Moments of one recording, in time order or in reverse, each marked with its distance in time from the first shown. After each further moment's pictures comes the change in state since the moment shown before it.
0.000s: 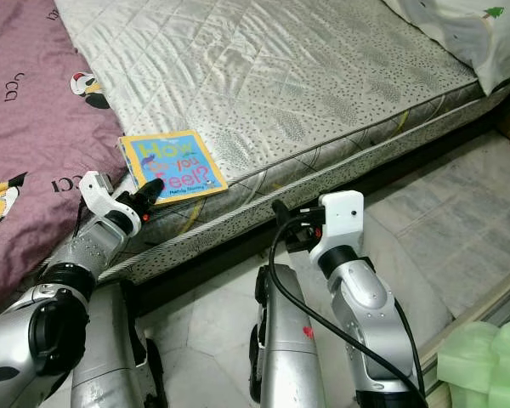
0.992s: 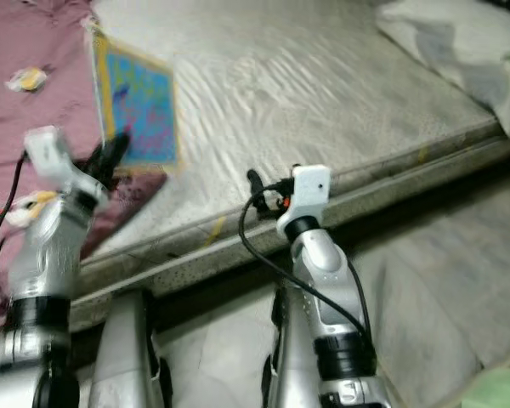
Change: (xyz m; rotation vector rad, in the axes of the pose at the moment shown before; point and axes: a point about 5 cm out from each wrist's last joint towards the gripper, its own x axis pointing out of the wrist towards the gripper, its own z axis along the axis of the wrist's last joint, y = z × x) left arm -0.052 -0.038 0.050 0.538 -0.345 -0.147; right arm 0.059 0.024 0.001 0.091 -0.130 0.003
